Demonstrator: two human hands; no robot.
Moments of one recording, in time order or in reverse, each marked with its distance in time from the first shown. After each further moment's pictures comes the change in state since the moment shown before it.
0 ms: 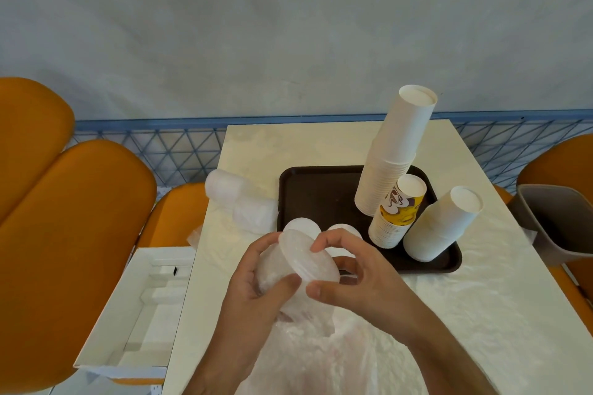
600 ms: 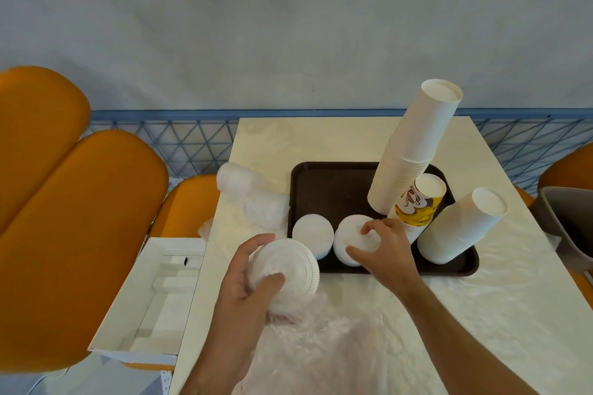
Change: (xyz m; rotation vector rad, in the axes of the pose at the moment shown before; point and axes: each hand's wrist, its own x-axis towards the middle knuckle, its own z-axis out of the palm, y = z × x) left_hand 0.003 -0.006 -0.021 -0.073 0.079 -0.094; right_hand 0.087 0.114 -0.039 -0.576 0.402 0.202
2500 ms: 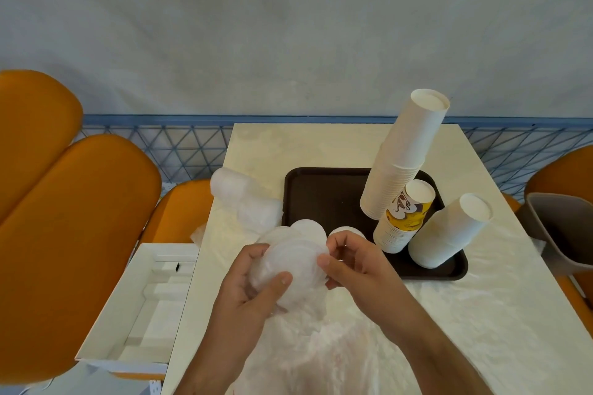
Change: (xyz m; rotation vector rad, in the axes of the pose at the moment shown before) left_hand -0.001 0.003 0.003 0.157 -0.075 0.146; right_hand -0.090 -0.092 -0.050 0.650 -0.364 -0.095
